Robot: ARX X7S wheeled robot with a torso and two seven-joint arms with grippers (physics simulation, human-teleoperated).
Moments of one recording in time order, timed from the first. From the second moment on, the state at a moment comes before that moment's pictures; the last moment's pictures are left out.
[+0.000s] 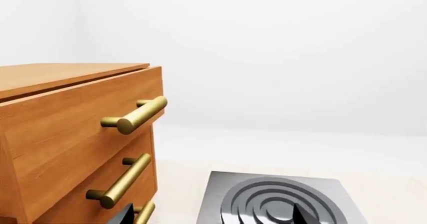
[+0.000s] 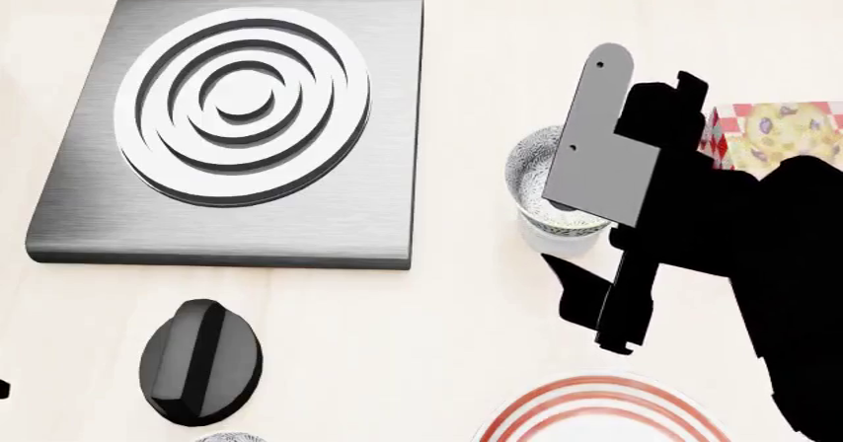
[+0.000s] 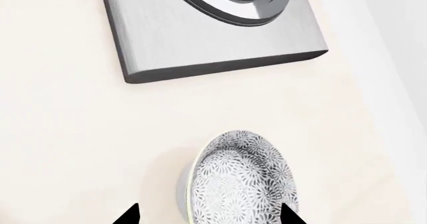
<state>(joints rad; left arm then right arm) -0.20 -0.95 0.35 0.93 -0.76 -0.21 -1.04 1.21 0.70 -0.87 0.25 0.07 0.40 -0.82</state>
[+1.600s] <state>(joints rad) -0.20 -0.95 0.36 0.91 -0.75 -0.19 -1.04 1.17 0.63 -0.88 0.43 0.06 0.27 -0.74</state>
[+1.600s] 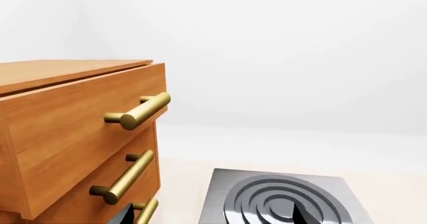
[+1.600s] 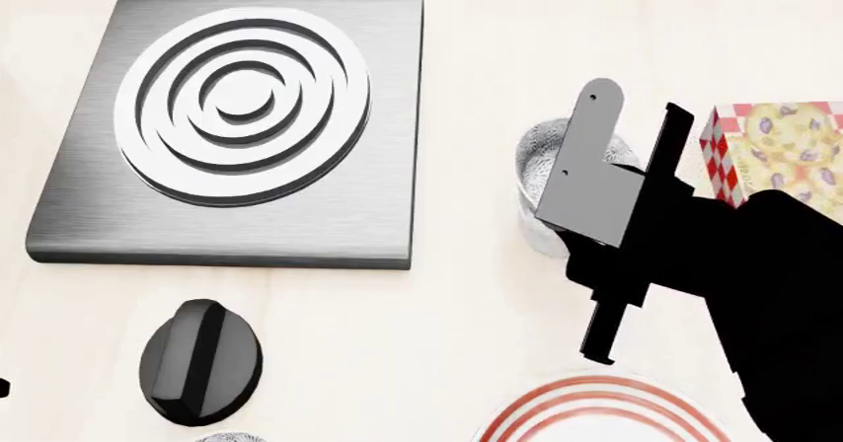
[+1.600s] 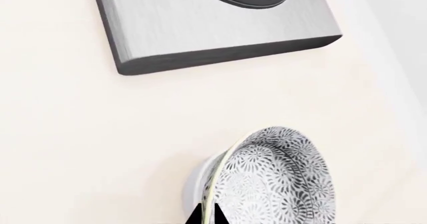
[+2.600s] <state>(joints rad) -0.19 -0.95 0.35 0.92 -0.76 -0.17 -1.04 1.31 0.83 -0.89 0.07 0.06 0.52 -0.94</state>
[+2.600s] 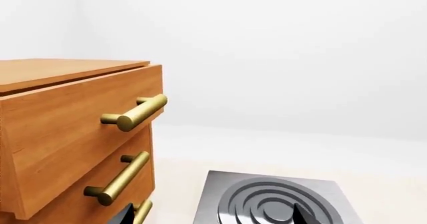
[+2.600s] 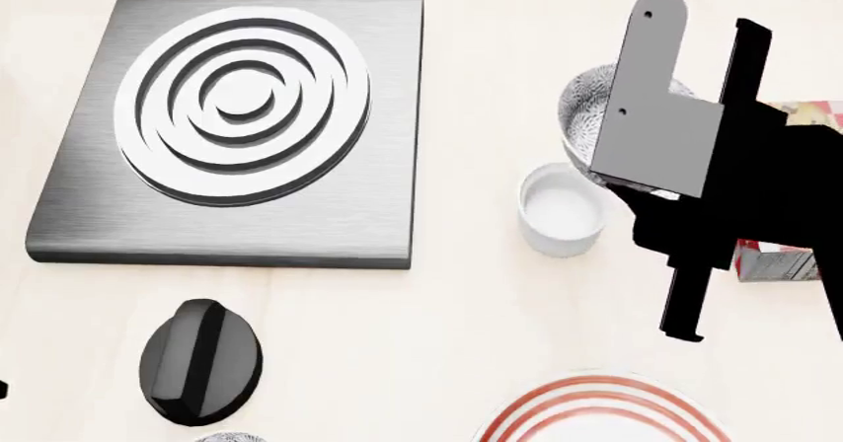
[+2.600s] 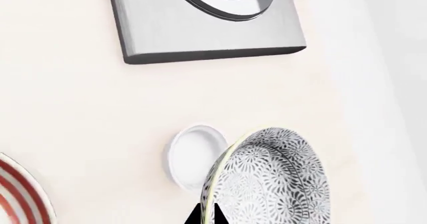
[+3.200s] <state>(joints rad) -0.20 -0.96 0.35 0.92 -0.77 -0.17 -1.04 1.24 1.03 -0.86 -0.34 0.19 0.67 -1.01</state>
